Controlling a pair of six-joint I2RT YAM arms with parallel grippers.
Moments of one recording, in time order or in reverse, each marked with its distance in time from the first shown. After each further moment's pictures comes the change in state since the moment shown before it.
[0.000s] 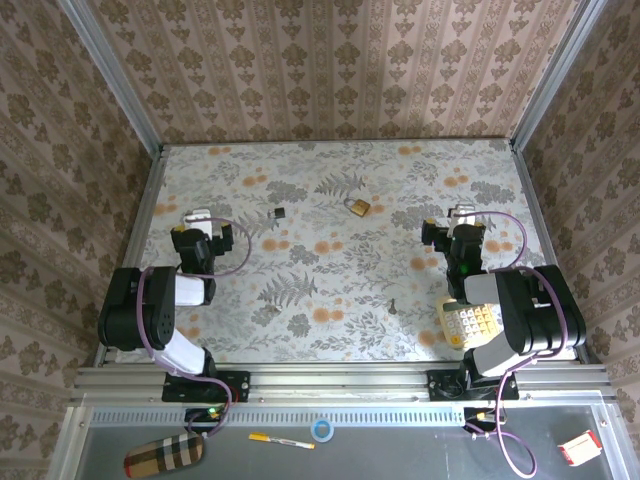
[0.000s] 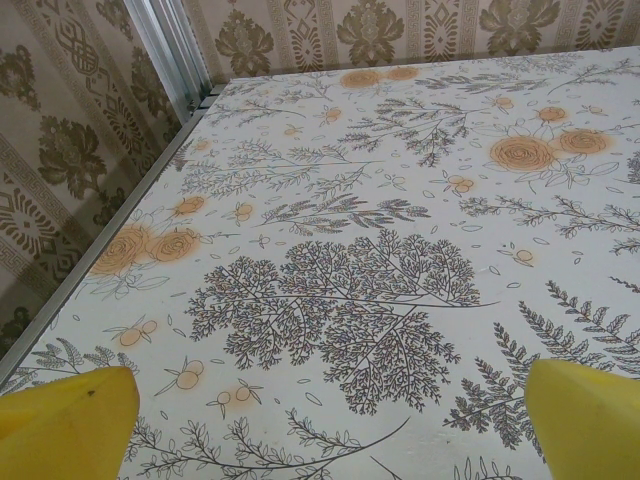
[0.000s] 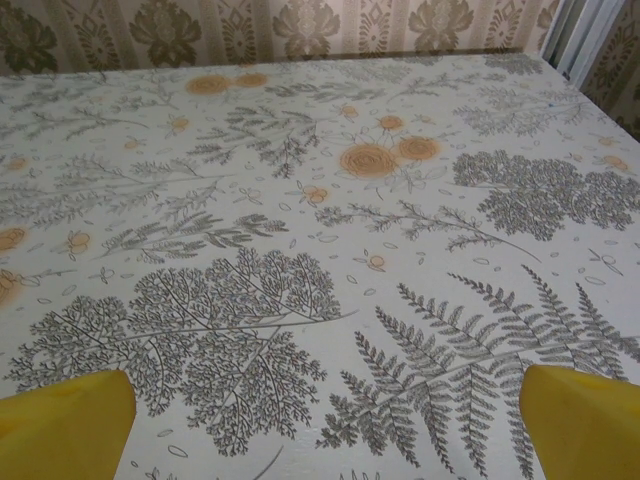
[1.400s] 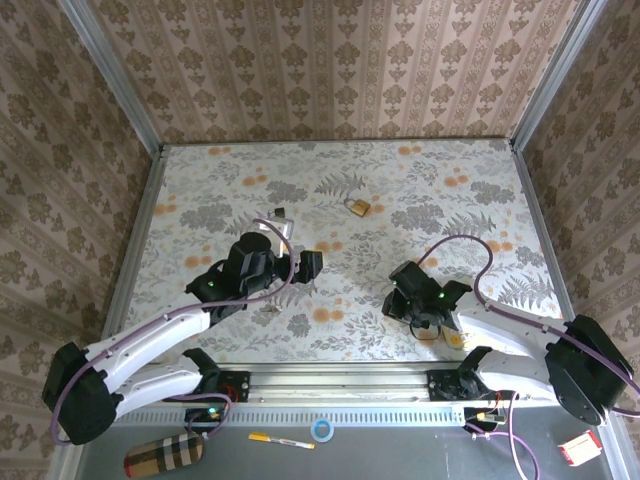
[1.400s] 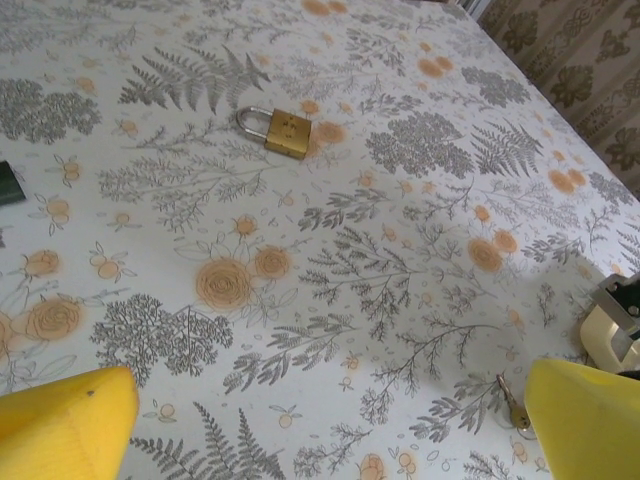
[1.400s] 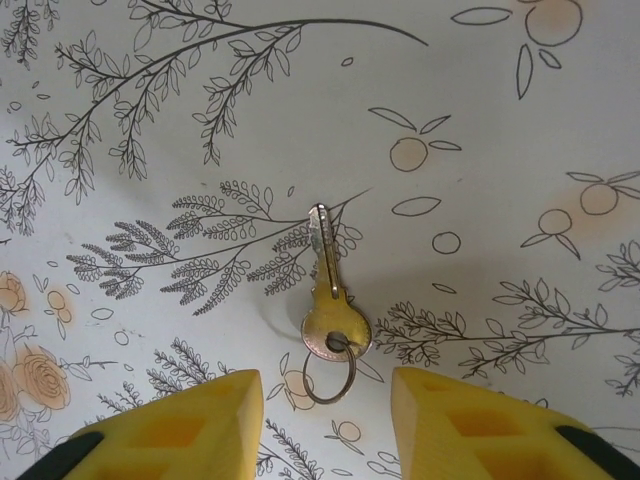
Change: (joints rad) left arm -0.764 -0.562 0.276 -1.003 0.162 -0.515; right arm 0.642 -0.379 0.113 -1.270 -0.214 0.995
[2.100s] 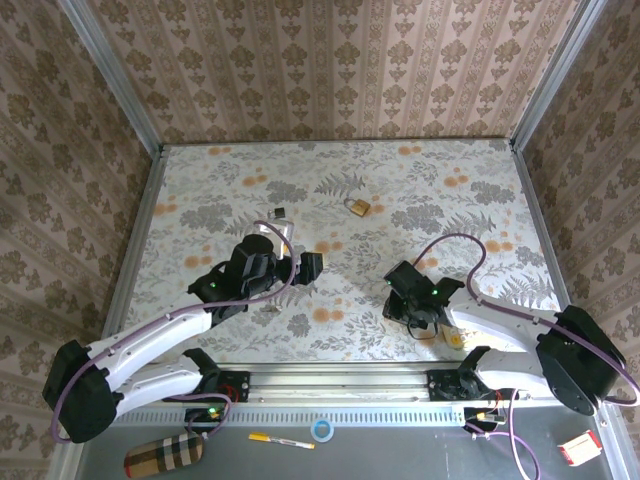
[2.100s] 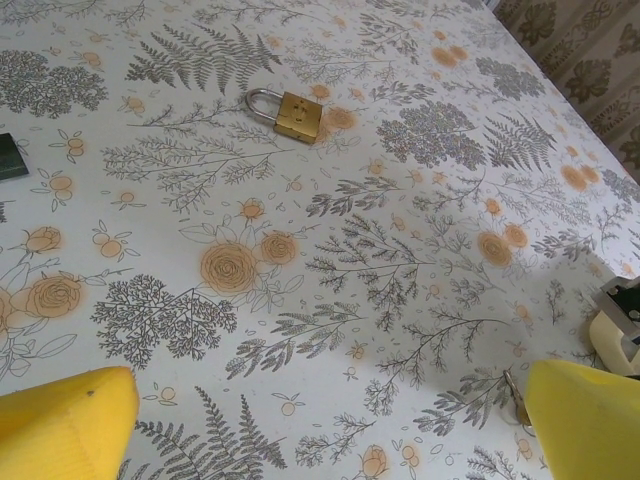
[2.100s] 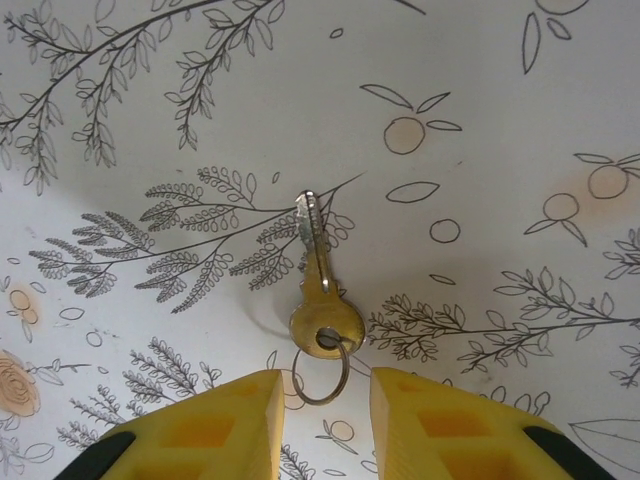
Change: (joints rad) left arm -0.007 0.009 -0.011 -0.002 -0.022 -0.029; right arm 0.019 0.063 0.032 -0.032 0.008 0.008
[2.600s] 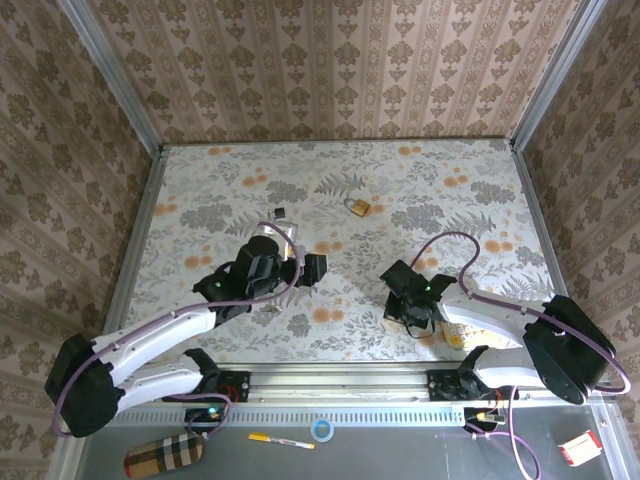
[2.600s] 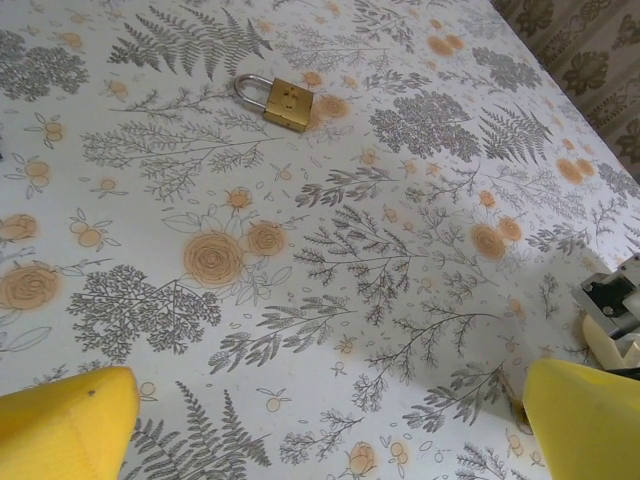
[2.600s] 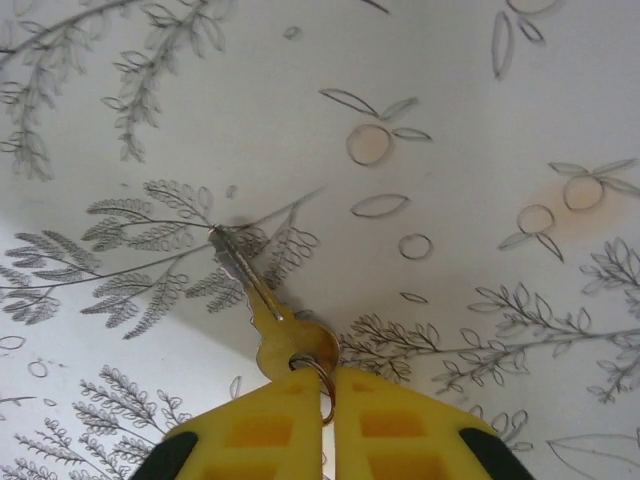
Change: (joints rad) left arm -0.034 0.043 -0.003 0.034 -0.005 -0.035; right arm 0.000 0.073 0.031 -0.020 0.030 -0.005
